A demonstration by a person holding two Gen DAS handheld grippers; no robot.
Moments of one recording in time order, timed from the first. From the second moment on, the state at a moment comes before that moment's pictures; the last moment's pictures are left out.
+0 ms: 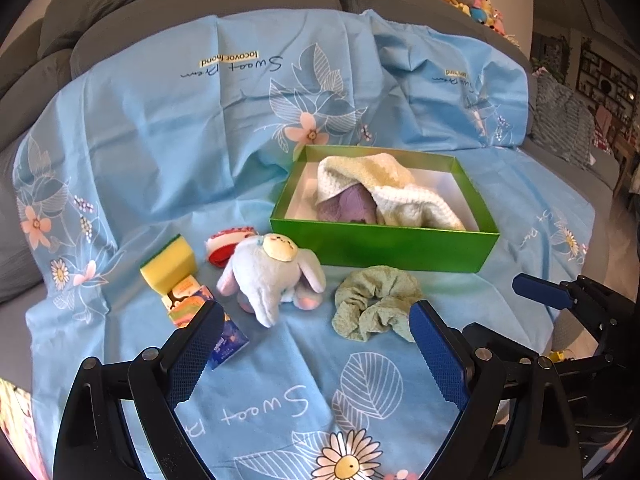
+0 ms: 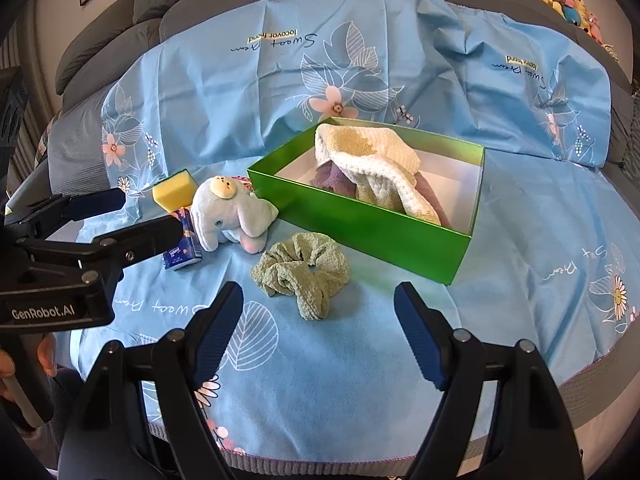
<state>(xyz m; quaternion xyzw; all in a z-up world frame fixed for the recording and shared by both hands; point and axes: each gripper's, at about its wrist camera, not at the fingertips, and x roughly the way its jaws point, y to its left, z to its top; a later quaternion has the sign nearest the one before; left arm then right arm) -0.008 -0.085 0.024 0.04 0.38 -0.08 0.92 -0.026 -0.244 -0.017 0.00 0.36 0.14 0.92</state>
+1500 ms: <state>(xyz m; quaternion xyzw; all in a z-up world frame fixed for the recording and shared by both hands) 0.092 -0.096 -0.082 -0.11 0.51 -0.22 0.82 0.050 -0.224 -0.105 -0.01 0.42 0.20 0.89</state>
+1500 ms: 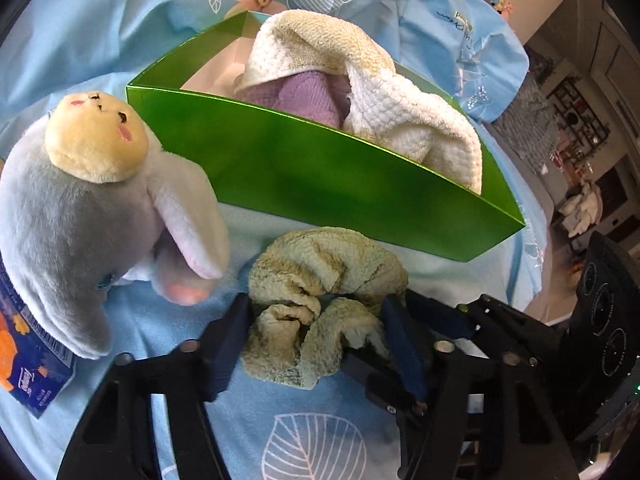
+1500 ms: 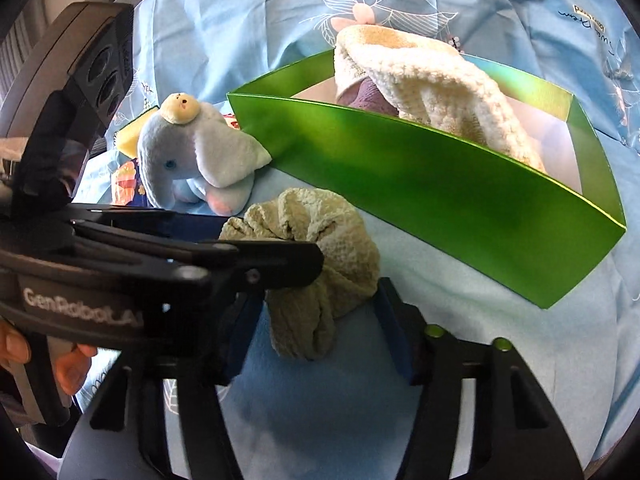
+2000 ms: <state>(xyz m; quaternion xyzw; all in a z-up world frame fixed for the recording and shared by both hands) 0.061 -0.090 -0.054 -0.13 0.49 -0.26 0.82 0.027 -0.211 -0.090 -0.01 0.39 0.22 0.89</state>
